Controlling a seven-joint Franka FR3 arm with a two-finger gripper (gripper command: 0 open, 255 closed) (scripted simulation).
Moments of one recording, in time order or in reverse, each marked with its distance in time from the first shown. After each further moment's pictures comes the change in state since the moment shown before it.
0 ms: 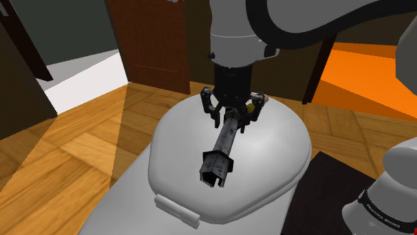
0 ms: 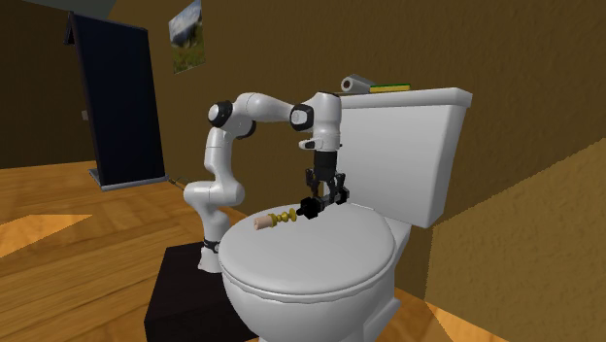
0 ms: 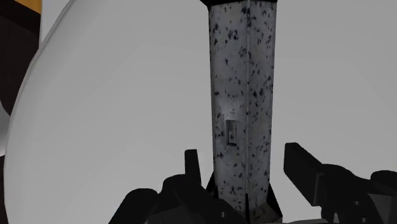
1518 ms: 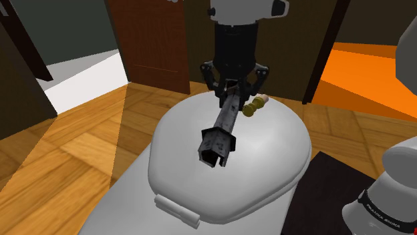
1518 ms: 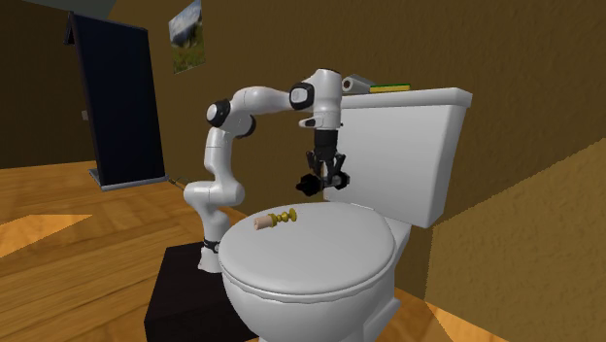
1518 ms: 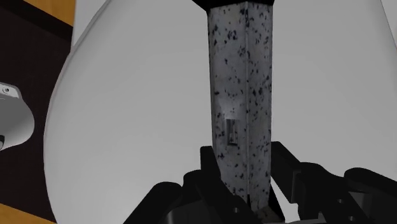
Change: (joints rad) arm -0.020 0.028 -0.019 0.184 -0.032 -0.163 0.019
